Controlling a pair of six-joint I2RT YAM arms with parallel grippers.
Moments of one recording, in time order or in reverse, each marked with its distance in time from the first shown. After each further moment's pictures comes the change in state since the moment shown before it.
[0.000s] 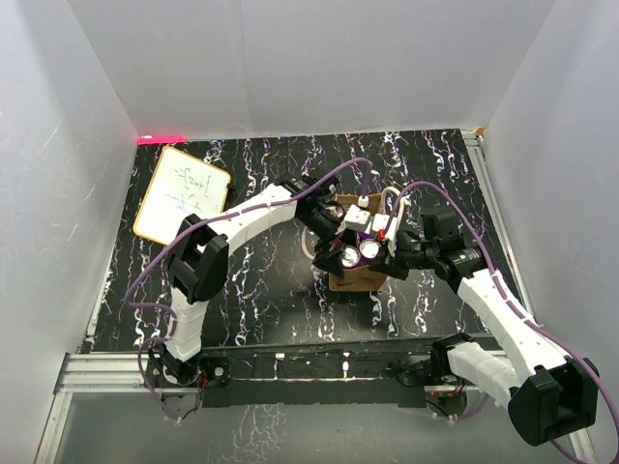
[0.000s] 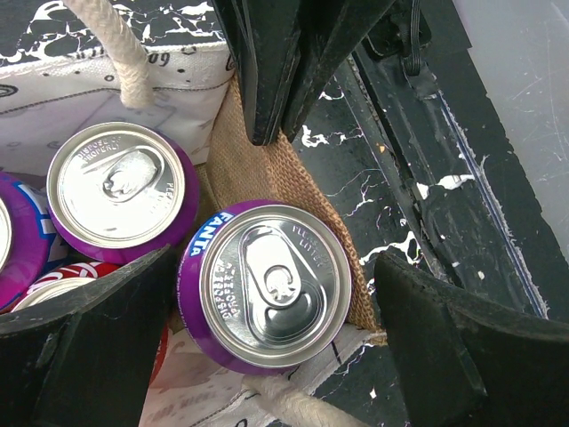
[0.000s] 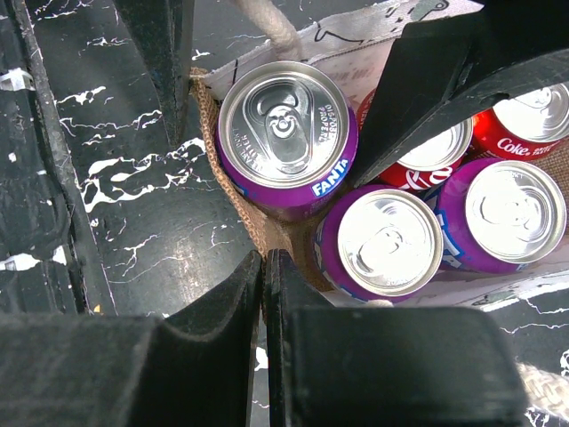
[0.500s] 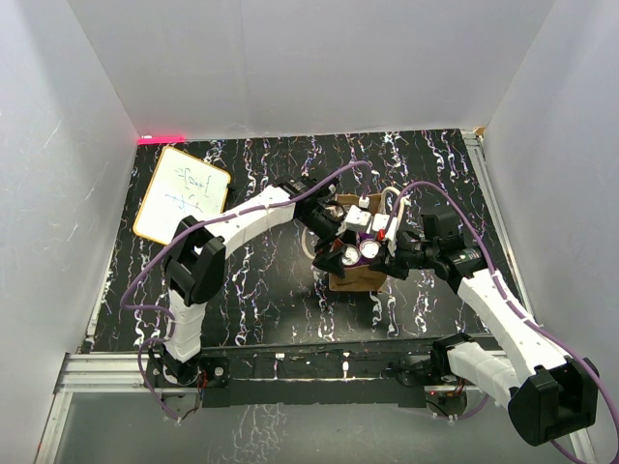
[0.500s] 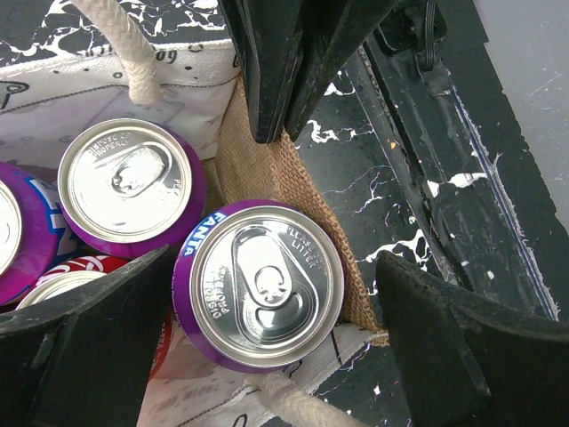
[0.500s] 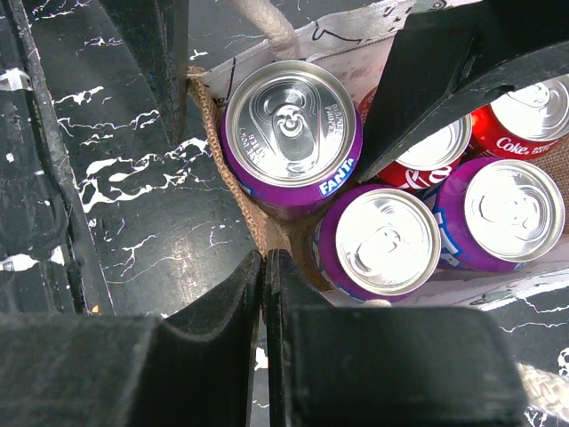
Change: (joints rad) left arm -0.005 -0.031 -0.030 0.048 -0.026 -0.034; right arm 0.000 0.000 0.000 0.002 0.000 0.000
